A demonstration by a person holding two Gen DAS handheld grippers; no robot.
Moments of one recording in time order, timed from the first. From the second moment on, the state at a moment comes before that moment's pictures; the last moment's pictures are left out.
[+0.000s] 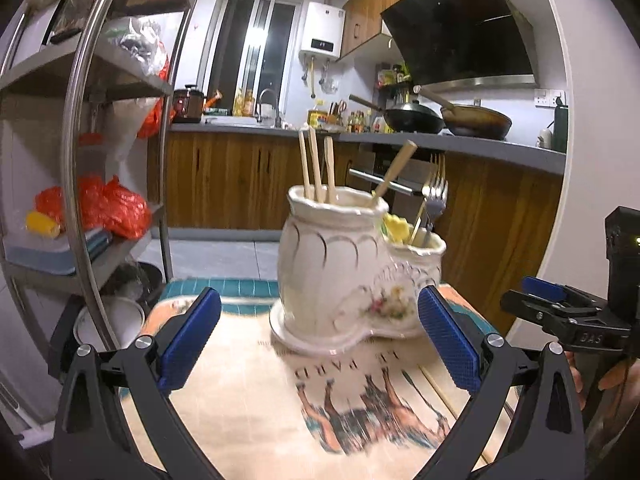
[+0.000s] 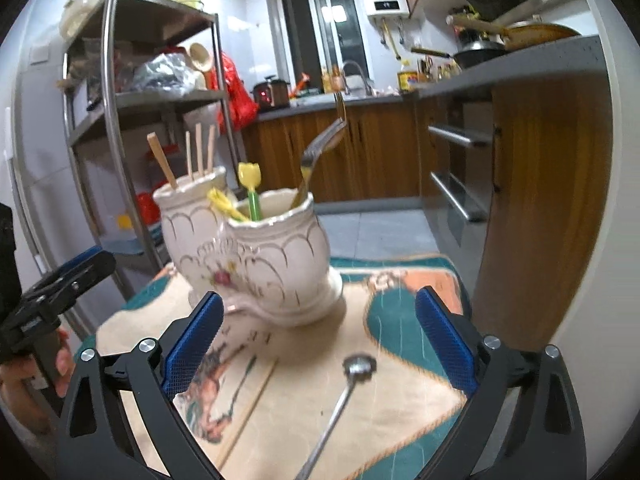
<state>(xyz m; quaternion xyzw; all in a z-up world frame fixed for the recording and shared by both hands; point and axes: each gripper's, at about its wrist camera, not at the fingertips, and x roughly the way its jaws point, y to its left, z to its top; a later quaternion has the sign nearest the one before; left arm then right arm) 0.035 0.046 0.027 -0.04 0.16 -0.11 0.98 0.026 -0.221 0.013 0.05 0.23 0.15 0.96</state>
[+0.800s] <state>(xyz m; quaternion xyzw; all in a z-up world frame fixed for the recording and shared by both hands) 0.039 0.022 -0.002 -0.01 0.24 -0.14 0.96 0.045 -0.211 -0.040 -0.01 0.40 0.11 0.91</state>
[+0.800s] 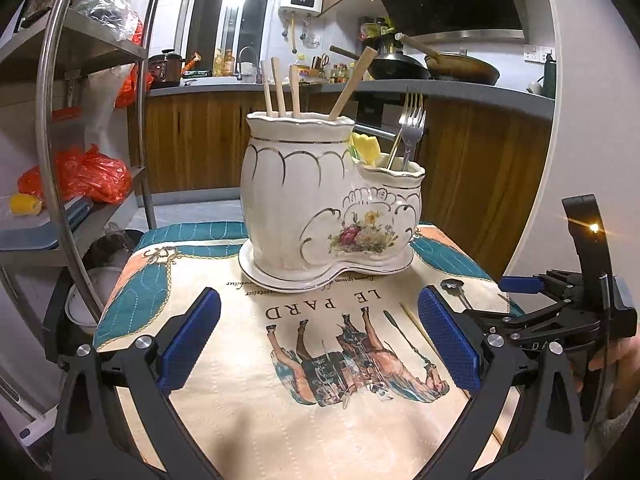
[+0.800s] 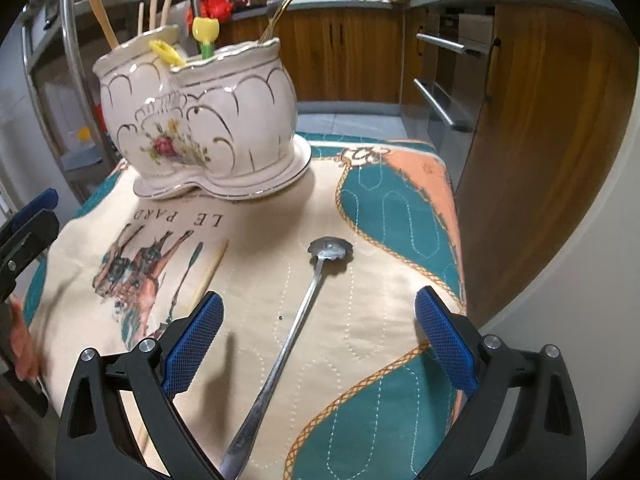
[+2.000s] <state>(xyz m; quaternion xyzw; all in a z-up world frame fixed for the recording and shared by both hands) 0.049 -0.042 -0.018 0.03 0.36 -0.18 0.92 0.044 -0.222 -0.030 -0.02 0.39 0.18 0.90</state>
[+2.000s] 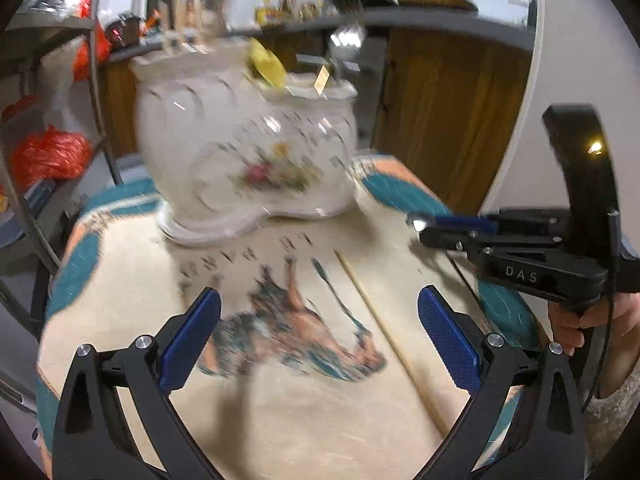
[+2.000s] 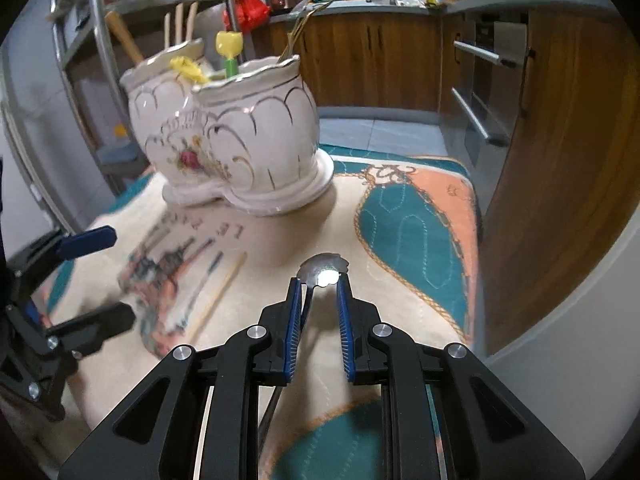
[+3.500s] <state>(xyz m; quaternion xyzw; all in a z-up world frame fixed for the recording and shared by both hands) 0.054 -0.013 -0.041 0.10 0.43 -0.18 0.88 0.010 -0.191 -0.040 -0.12 0.39 0.24 0.88</state>
